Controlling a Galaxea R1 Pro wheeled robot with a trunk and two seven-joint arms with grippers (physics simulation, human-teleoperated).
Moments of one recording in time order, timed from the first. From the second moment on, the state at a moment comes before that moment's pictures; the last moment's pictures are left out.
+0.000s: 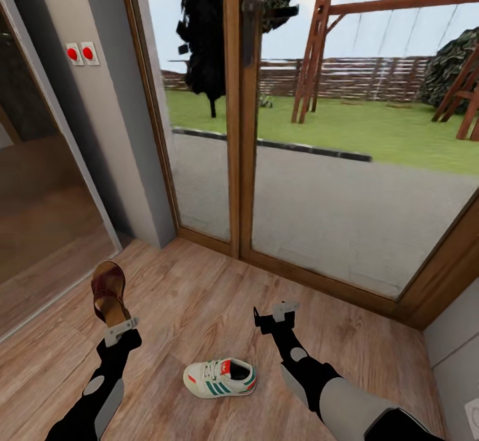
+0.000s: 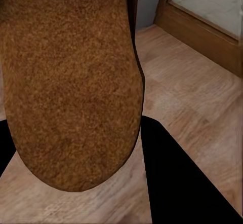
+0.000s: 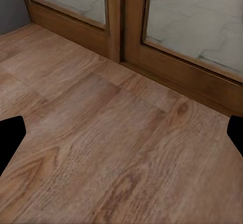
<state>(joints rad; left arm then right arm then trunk) -0.44 0.08 0.12 -0.62 0.27 -0.31 0.06 -0.73 0.15 0.49 -0.19 -0.24 -0.45 -0.13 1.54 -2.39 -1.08</state>
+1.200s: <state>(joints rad) -0.44 0.30 0.13 -0.94 0.04 -0.01 -0.65 -0.73 0.14 0.49 -0.20 -0.14 -0.45 -0.13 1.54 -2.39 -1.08</state>
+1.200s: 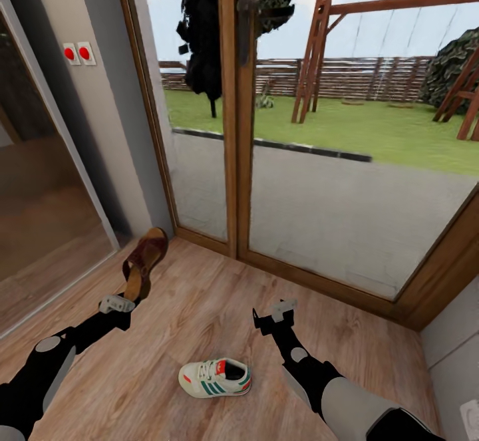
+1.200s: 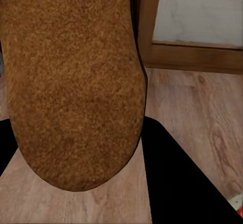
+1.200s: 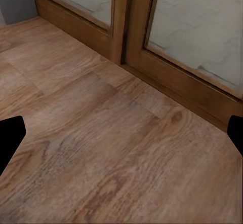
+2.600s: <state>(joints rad) -0.56 0.30 0.19 -0.94 0.04 0.18 -0.86 -0.73 -0.05 0.49 -0.20 0.01 -0.45 0.35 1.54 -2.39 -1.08</state>
